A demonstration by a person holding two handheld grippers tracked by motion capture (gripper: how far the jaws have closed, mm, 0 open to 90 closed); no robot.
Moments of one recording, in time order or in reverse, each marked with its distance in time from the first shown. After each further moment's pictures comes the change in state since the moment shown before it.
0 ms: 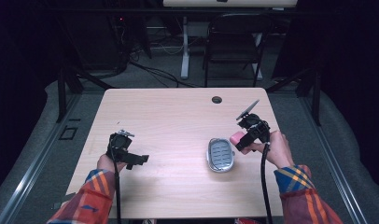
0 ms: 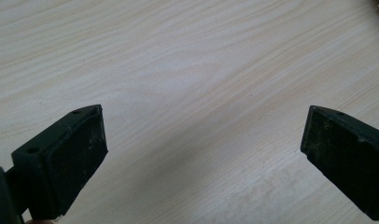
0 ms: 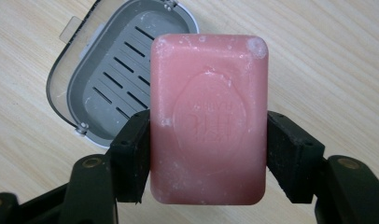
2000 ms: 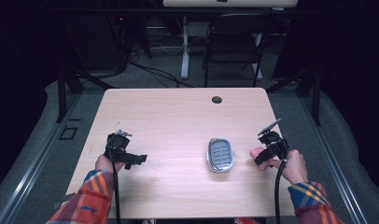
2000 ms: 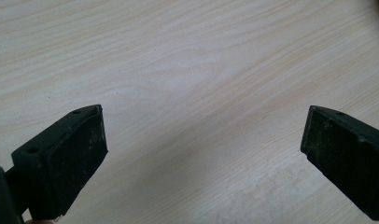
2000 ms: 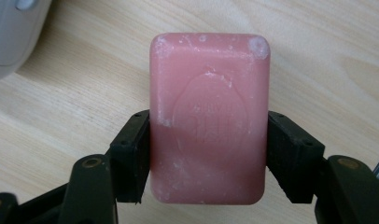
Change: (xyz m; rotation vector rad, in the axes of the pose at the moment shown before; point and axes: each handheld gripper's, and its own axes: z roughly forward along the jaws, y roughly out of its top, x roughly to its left) left arm 0.004 -0.002 -0.003 -0.002 0.003 -0.023; right arm -0.048 -0.071 0.041 0.069 -0.025 0.178
